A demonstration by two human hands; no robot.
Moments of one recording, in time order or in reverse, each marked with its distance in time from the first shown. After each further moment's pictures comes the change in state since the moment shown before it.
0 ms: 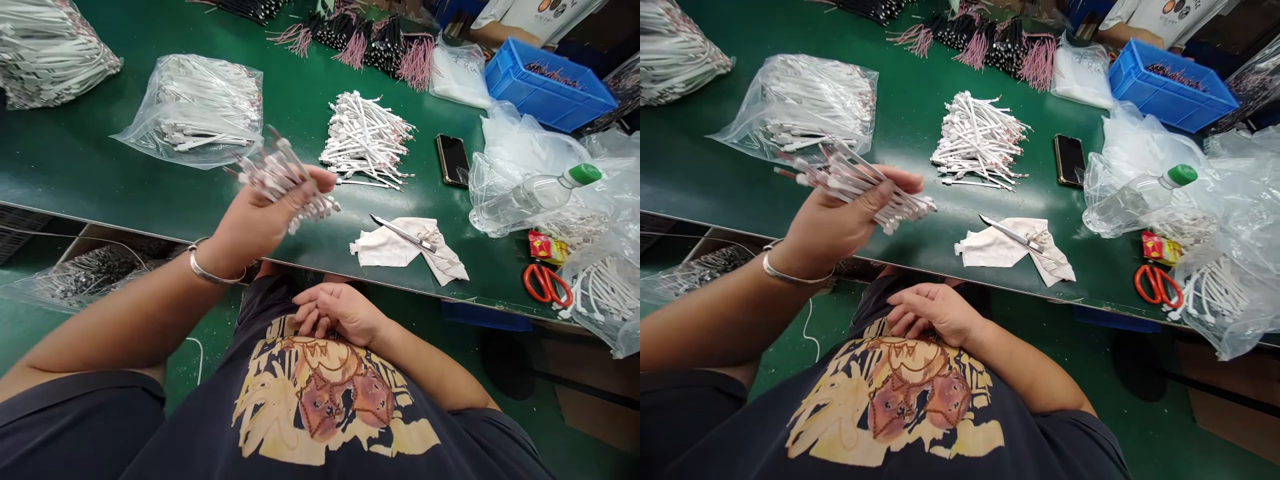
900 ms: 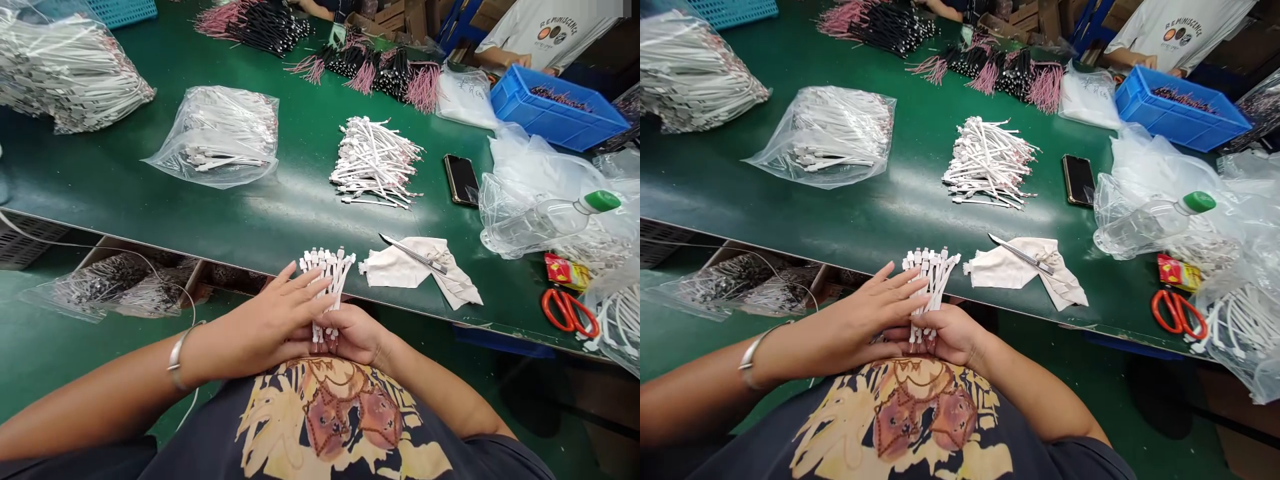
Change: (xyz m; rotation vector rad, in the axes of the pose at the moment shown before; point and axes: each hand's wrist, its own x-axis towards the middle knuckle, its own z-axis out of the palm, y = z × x) left_hand -0.082 -0.003 -0.016 0.795 -0.647 0.063; right_hand 0.017 0.006 0.000 0.285 -0.033 0.151
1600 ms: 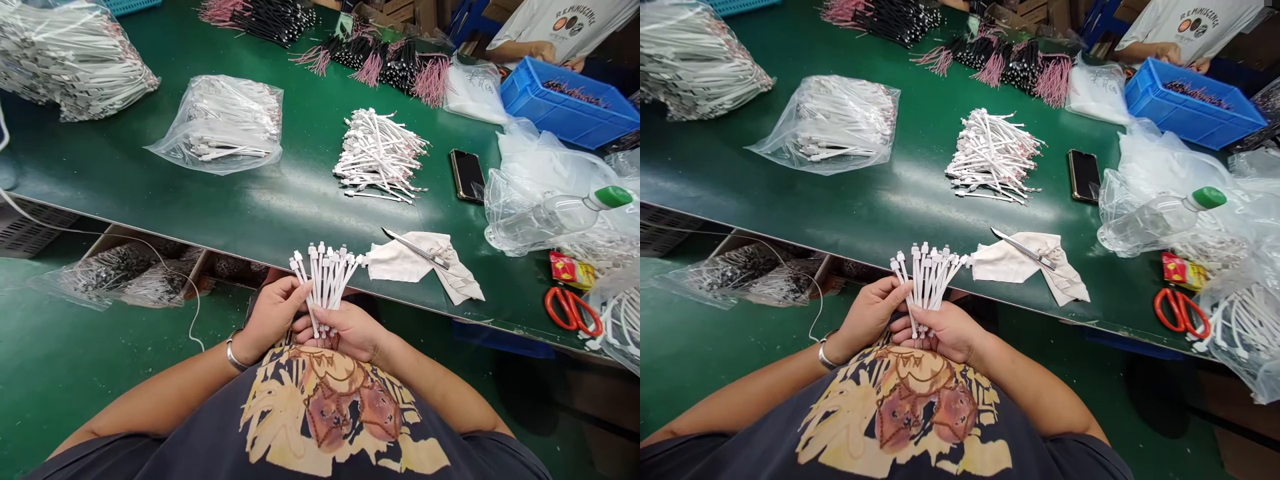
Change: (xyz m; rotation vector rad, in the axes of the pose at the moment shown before) left_hand 0.012 0.004 0.065 -1.028 0.637 -0.813; right_hand -0.004 0.007 0.000 -0.095 0.121 0.033
